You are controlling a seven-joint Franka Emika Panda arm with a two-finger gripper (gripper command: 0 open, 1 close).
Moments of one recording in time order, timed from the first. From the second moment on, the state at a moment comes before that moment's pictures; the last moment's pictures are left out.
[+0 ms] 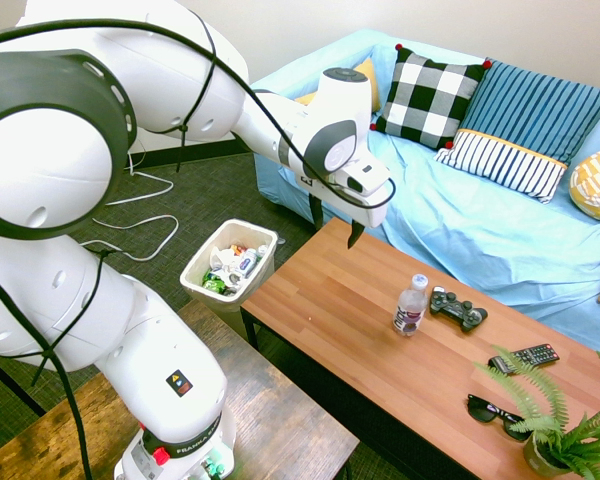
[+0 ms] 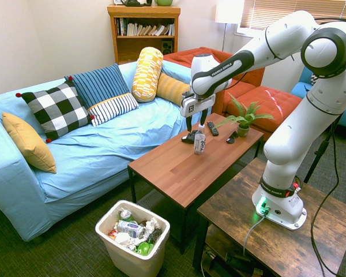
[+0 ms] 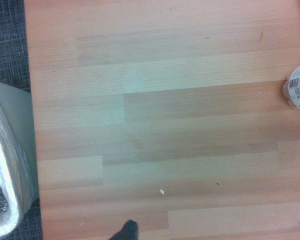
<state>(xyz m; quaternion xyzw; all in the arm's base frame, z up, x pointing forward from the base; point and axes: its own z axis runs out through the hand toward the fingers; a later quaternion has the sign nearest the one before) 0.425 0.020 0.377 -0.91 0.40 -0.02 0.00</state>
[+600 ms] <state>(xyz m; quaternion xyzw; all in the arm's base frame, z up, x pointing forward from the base) 0.467 -0.039 0.382 -0.88 0.47 -0.08 0.01</state>
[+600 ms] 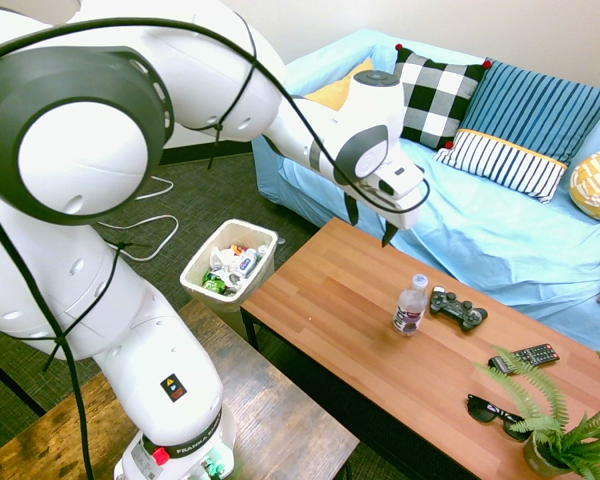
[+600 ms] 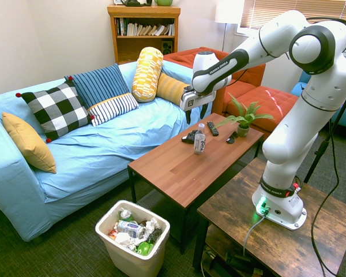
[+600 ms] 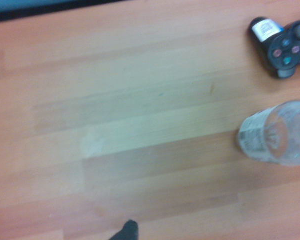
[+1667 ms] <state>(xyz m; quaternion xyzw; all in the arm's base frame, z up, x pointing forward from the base) 0.520 -0.121 0.255 -0.81 0.58 -0.04 -0.05</state>
